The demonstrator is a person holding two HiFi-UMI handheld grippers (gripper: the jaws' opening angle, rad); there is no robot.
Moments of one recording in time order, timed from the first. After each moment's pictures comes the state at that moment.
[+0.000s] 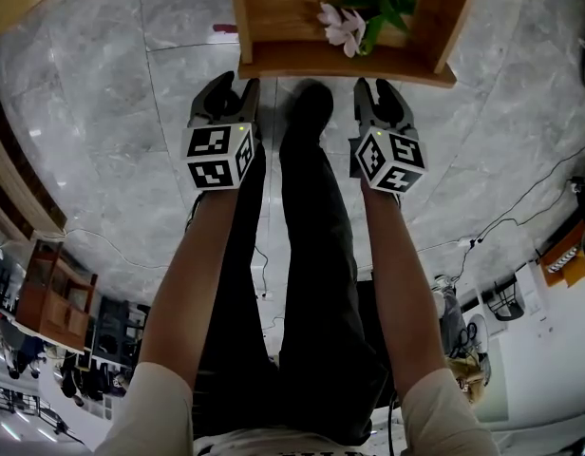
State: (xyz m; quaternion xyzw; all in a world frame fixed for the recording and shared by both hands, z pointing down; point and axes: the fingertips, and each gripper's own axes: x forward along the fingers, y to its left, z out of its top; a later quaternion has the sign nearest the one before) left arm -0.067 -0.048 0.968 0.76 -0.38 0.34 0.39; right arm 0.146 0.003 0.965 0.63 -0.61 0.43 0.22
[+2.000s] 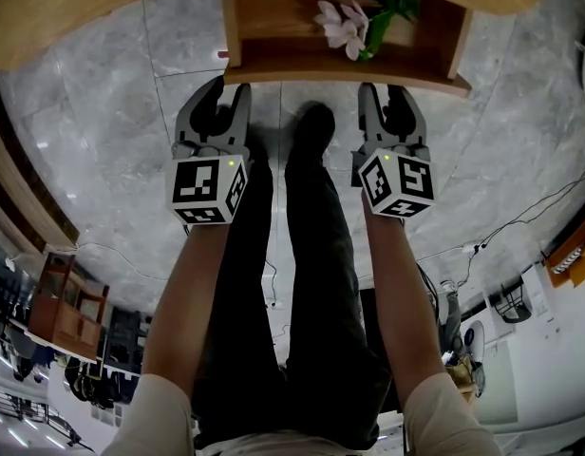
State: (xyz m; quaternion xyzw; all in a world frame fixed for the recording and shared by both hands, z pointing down) left arm -0.058 -0.121 0.889 0.82 -0.39 0.28 0.31; right arm 0.150 -0.066 0.894 0.66 -0.63 0.36 0.17
